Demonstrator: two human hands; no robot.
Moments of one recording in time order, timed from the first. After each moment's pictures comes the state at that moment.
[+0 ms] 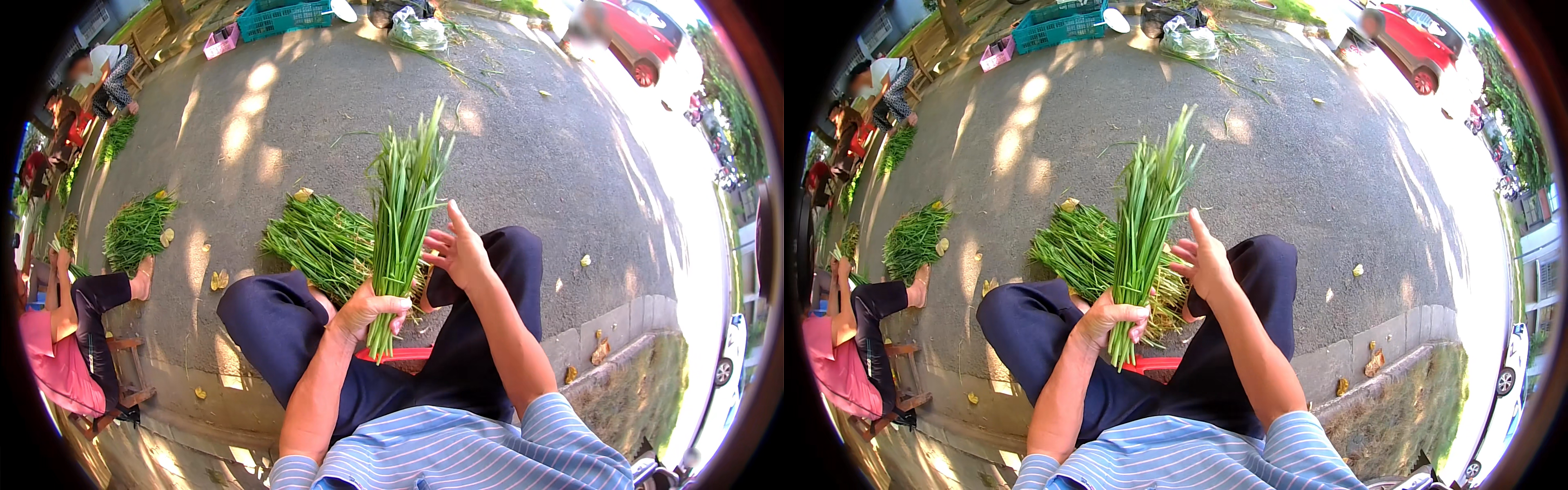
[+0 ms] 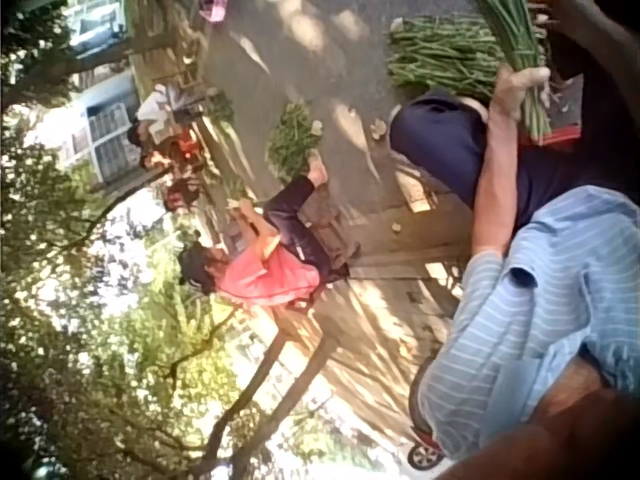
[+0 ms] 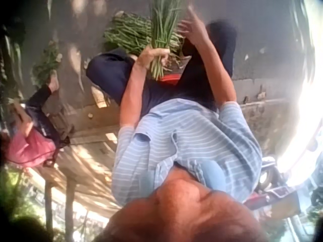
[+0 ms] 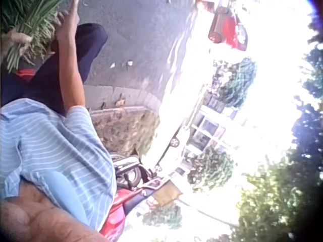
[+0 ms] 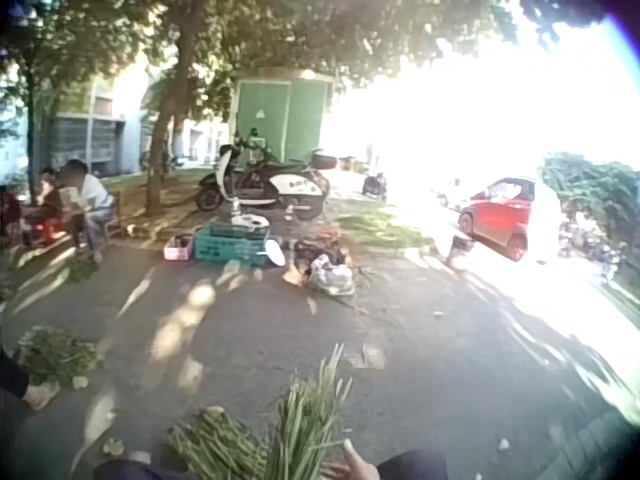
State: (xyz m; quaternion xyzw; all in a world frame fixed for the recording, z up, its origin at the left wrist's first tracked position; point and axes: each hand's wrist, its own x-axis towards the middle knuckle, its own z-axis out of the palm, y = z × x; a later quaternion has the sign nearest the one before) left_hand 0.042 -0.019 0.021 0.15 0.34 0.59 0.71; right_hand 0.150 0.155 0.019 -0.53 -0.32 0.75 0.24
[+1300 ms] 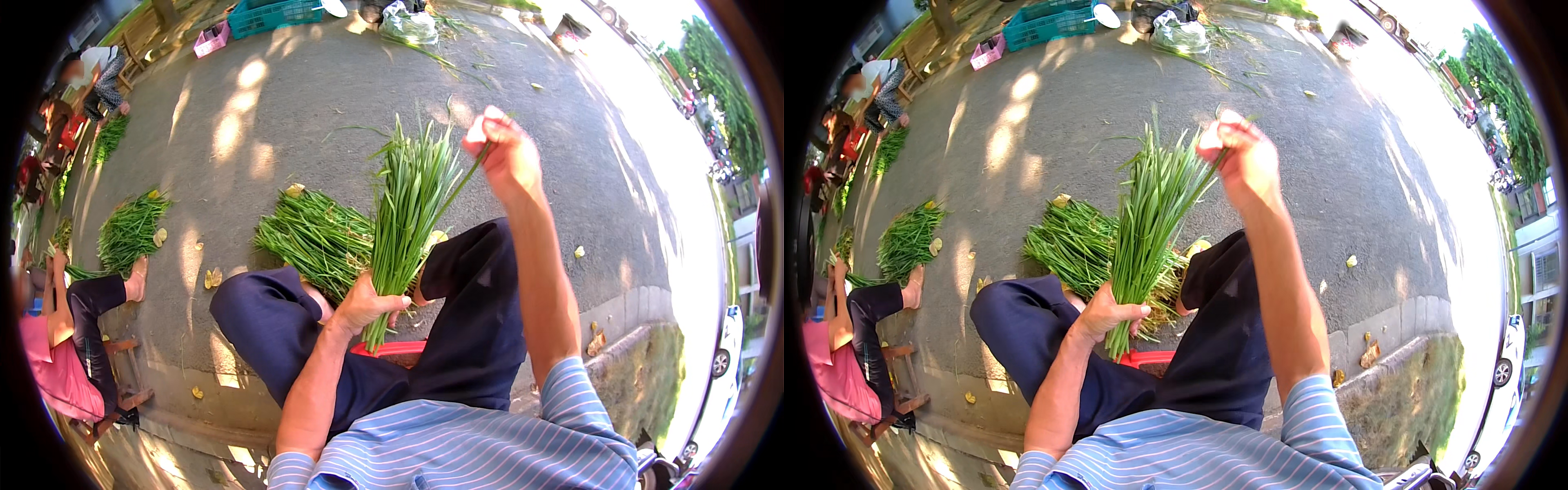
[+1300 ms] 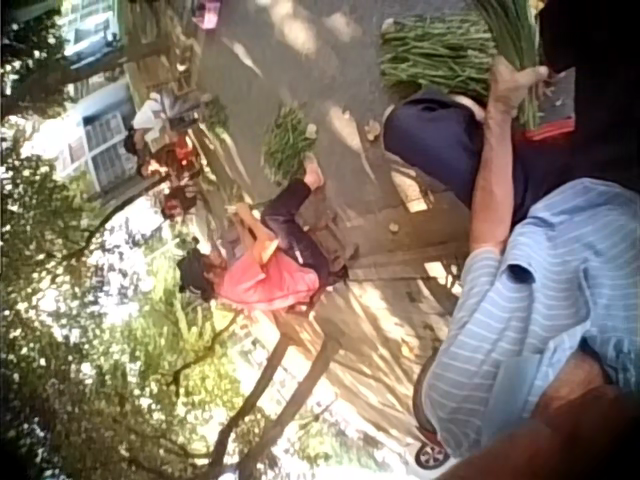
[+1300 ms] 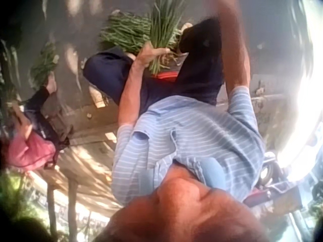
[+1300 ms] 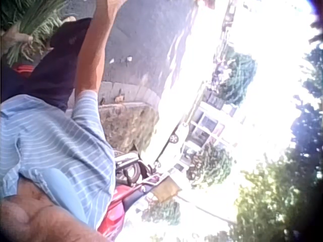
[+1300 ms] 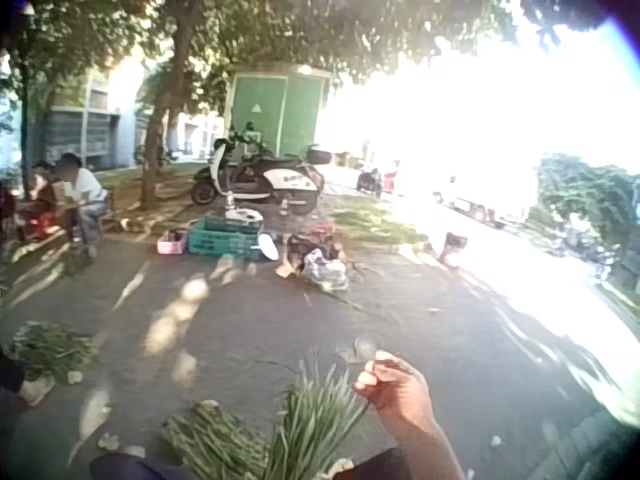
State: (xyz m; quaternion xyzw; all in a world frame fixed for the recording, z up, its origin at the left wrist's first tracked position) left_hand 0.050 -0.015 0.021 0.25 0.45 0.57 0.64; right_hand 0.142 0.259 0.113 -0.20 -0.42 0.79 0.39
